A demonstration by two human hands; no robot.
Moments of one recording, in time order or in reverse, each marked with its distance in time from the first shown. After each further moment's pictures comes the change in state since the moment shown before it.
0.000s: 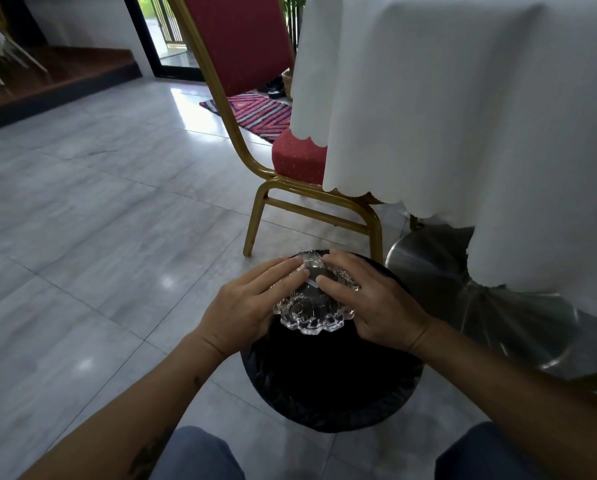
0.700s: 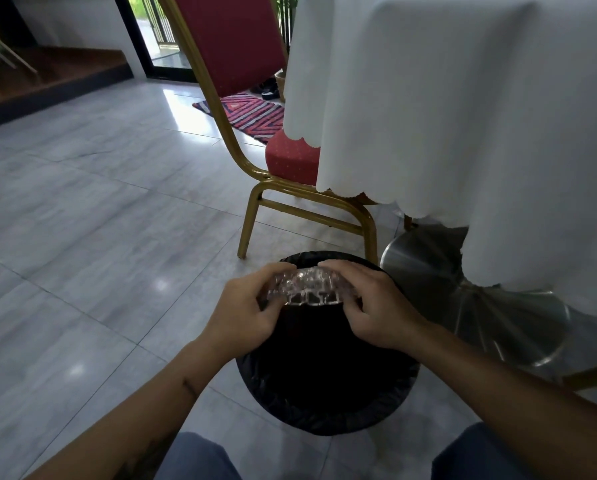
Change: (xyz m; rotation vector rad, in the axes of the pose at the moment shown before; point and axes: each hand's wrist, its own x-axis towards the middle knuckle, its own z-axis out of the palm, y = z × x) left_hand 0.012 0.017 -0.006 -0.596 -0.023 -0.507; right_hand -0.002 -0.003 -0.003 0.344 0.000 0.393
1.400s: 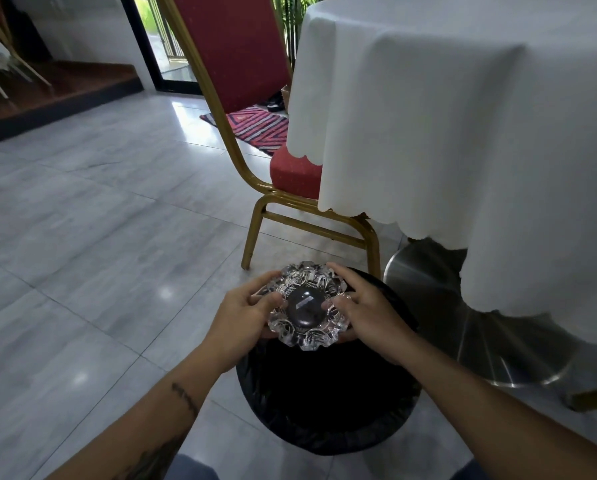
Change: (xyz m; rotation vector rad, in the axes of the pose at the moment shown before) left_hand 0.010 0.008 -0.004 -0.557 0.021 -0.670; right_hand 0.018 -0.011 0.011 0.620 -0.016 0.673
